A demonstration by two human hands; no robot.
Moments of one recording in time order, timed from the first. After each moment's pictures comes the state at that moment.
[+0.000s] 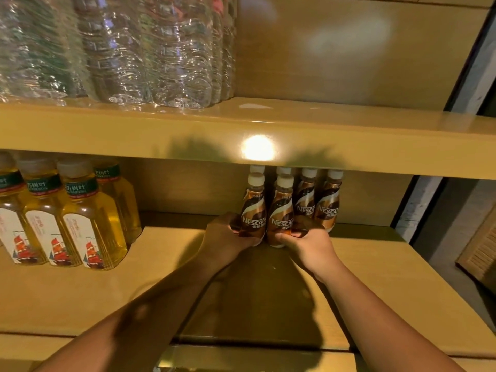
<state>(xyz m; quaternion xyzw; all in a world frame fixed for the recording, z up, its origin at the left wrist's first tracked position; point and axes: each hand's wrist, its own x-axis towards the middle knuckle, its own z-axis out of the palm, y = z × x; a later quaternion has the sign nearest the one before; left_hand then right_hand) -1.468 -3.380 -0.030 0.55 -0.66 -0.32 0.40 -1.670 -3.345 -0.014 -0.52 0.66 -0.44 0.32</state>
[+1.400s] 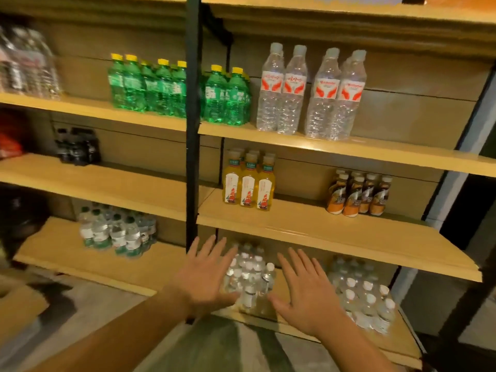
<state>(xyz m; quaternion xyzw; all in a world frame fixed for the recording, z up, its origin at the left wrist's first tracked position) -1.128 -2.950 -0.013 0.59 -0.80 0.04 0.03 -1.375 -2.950 -0.015 -0.83 0.55 -0.09 -0.09</state>
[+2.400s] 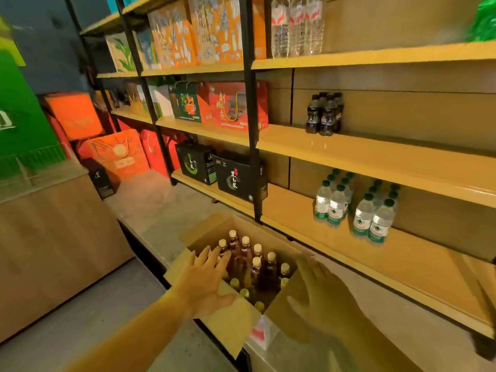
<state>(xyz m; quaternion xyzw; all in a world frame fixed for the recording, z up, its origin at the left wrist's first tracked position) -0.395 -2.779 -0.132 0.79 -0.59 0.01 -0.15 -0.645 -2.924 -0.173 -0.91 0.38 -0.09 0.11</state>
